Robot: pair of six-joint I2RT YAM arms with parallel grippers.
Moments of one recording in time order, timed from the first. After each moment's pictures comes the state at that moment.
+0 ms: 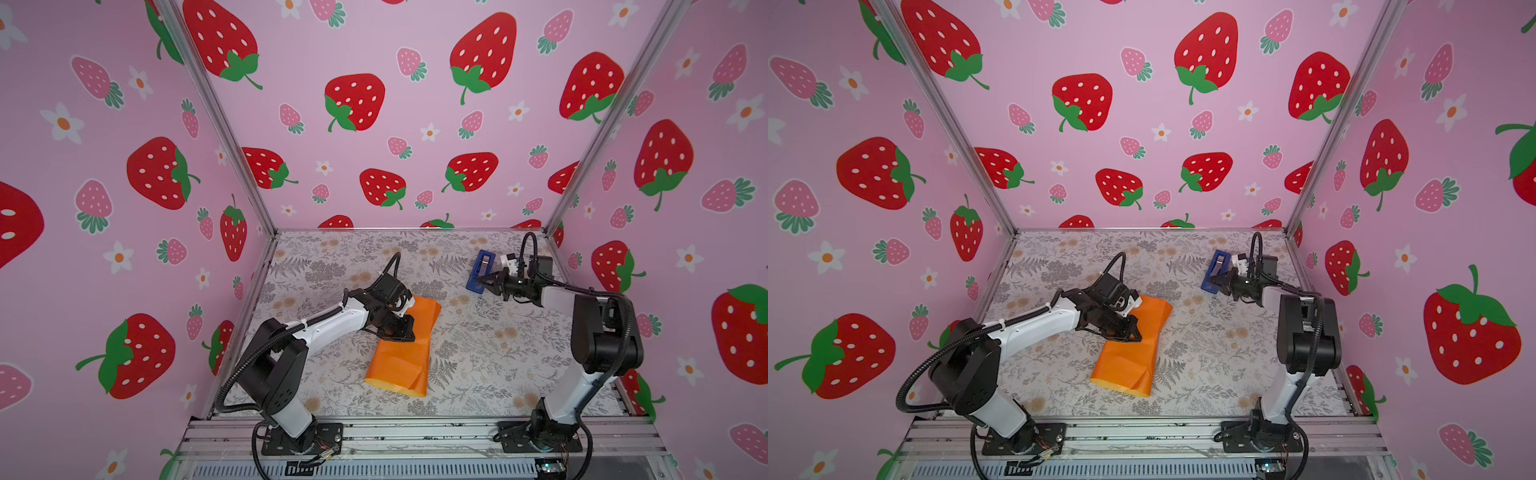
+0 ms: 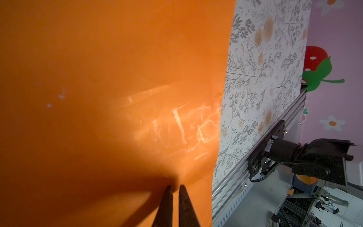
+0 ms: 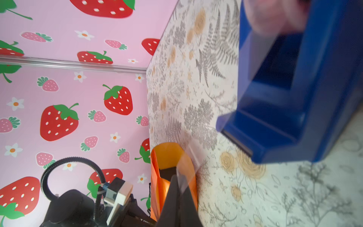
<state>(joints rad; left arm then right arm) -0.66 1.64 1.09 -0.62 0.49 -0.41 0.03 1.80 0.95 0.09 -1.02 0.70</state>
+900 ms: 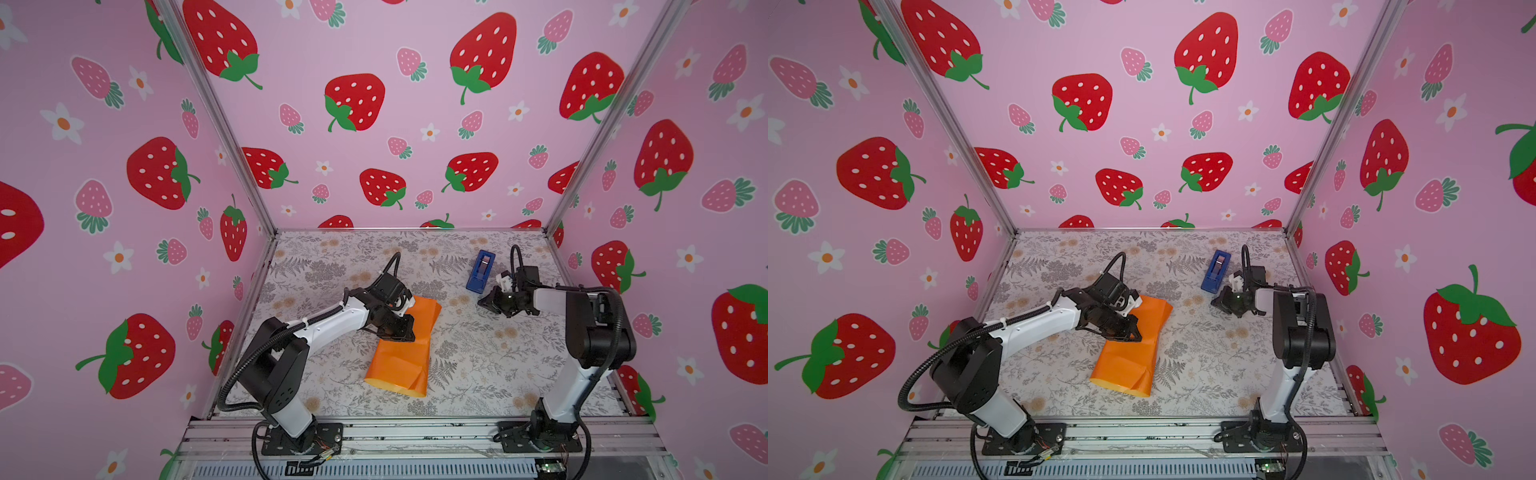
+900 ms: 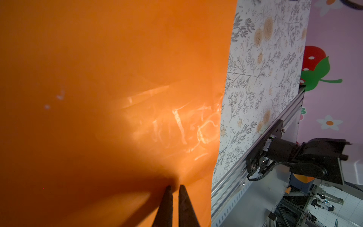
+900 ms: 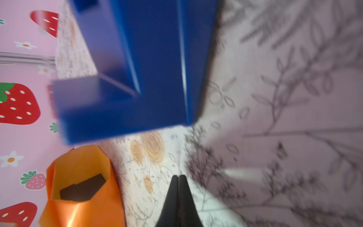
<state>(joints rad) -0.65 1.65 1.10 -0.63 0.51 -0.41 0.07 1.84 0.94 -0.21 -0.64 0.42</state>
